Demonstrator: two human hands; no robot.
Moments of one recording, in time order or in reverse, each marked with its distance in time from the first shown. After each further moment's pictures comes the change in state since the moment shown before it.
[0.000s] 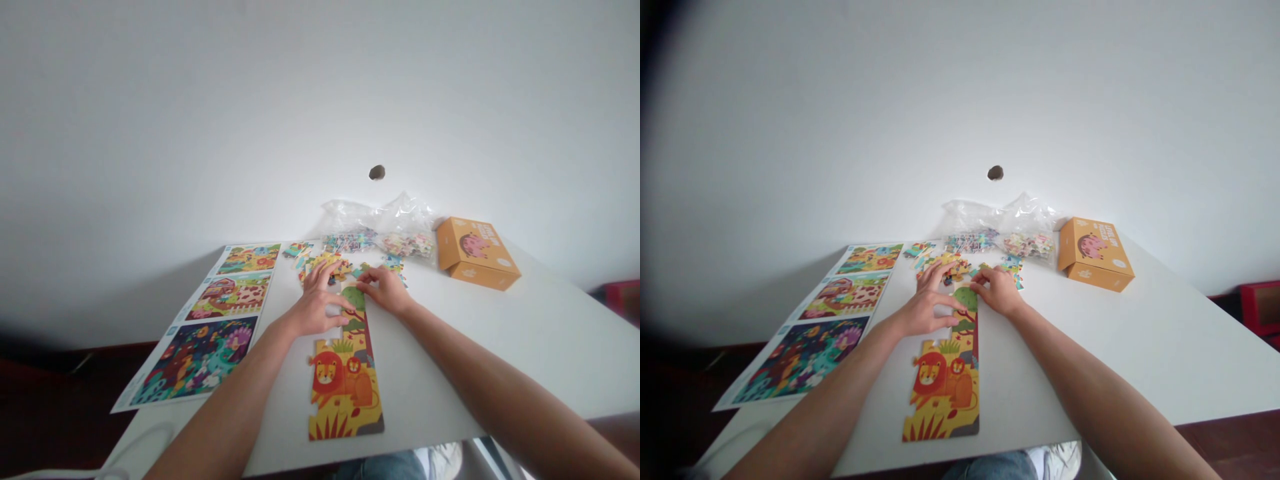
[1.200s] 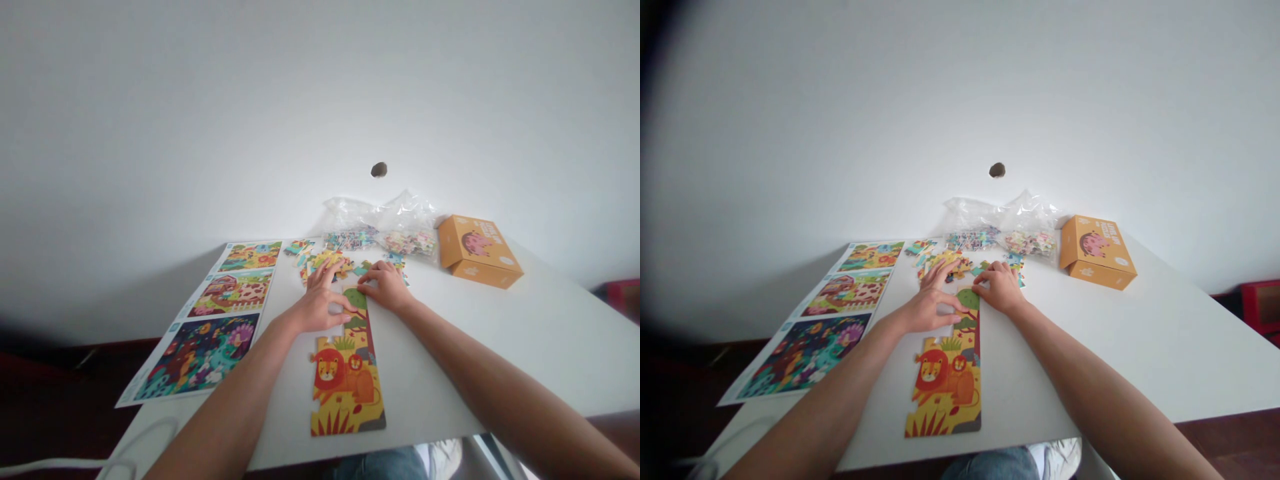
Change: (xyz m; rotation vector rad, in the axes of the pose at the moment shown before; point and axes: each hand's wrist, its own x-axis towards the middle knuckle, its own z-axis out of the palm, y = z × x) left_hand 0.002 0.002 -0.001 -0.043 -0.064 -0.013; right_hand -0.001 0.004 0.004 -0.198 -0.014 0.041
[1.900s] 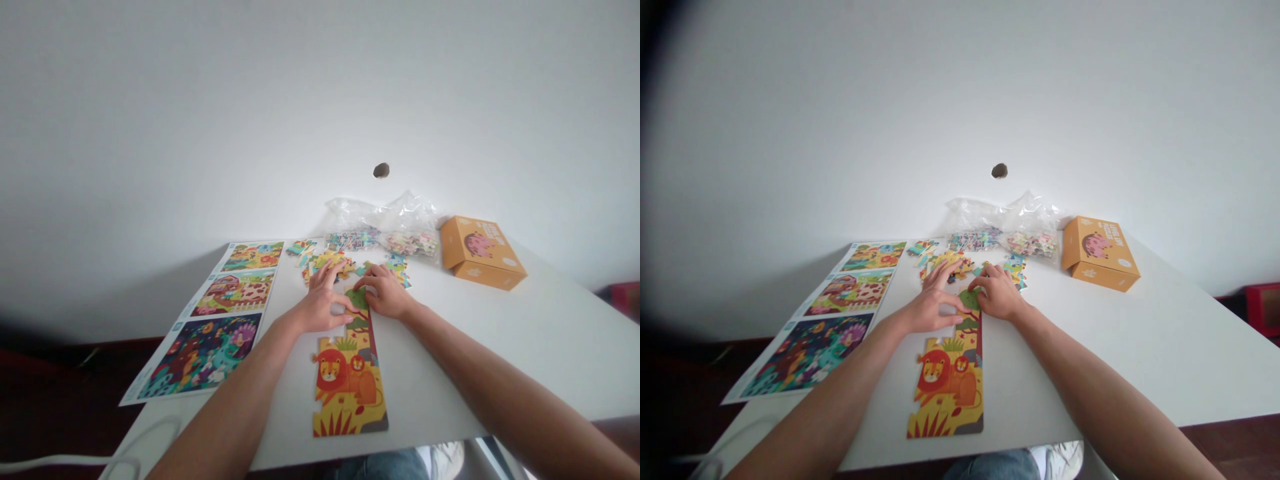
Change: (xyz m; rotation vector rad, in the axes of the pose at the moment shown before) left_hand 0.001 0.001 0.000 0.006 -0.002 0.012; right_hand -0.008 -0.011 -0.010 -0.011 -0.071 -0.246
